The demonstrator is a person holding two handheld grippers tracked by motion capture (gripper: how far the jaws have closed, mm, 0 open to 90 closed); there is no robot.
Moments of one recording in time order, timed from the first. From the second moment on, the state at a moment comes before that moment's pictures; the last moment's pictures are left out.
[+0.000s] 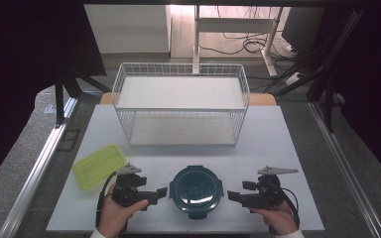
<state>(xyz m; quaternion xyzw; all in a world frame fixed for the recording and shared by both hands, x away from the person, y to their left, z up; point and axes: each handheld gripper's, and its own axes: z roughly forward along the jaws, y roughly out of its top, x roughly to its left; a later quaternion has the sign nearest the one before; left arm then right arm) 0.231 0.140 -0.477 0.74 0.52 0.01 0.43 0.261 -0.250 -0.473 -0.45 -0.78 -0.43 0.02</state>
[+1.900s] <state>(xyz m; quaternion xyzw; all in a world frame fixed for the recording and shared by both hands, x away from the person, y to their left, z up) 0.261 0.095 -0.520 0.70 0.54 -0.18 0.44 0.289 -0.202 -0.506 -0.50 -0.74 -0.42 0.18</state>
